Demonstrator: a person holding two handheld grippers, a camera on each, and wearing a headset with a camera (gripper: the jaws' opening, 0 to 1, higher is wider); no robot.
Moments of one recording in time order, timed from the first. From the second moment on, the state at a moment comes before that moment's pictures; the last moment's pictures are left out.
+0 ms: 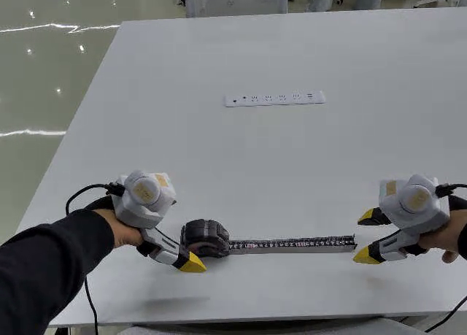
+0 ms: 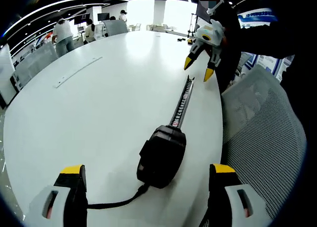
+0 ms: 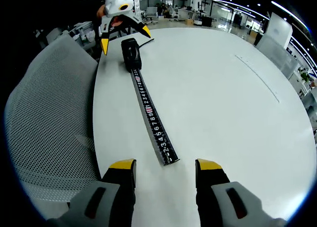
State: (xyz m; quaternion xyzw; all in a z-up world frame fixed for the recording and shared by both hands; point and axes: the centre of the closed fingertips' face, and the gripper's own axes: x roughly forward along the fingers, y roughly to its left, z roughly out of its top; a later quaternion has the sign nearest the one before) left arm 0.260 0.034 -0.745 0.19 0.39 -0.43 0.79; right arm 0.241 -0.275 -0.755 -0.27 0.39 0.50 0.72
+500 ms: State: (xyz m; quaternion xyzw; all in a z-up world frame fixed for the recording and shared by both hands) left arm 0.261 0.083 -0.734 0.12 0.35 -0.35 0.86; right arm 0.236 -0.290 -0.736 -0.23 0.35 0.45 0.79
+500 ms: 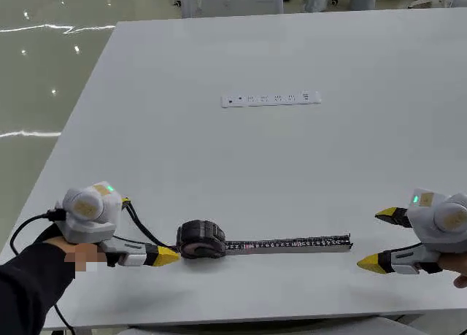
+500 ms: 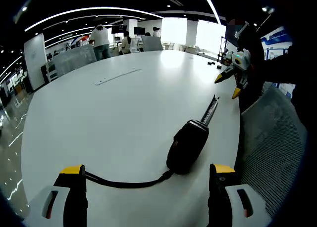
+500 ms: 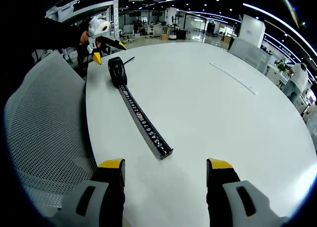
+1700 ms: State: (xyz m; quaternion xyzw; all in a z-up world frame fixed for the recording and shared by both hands) left arm 0.205 0.111 -0.727 0.08 0.31 -0.27 0.91; right arm 0.197 -0.358 -0.721 -0.19 0.30 0.34 0.87
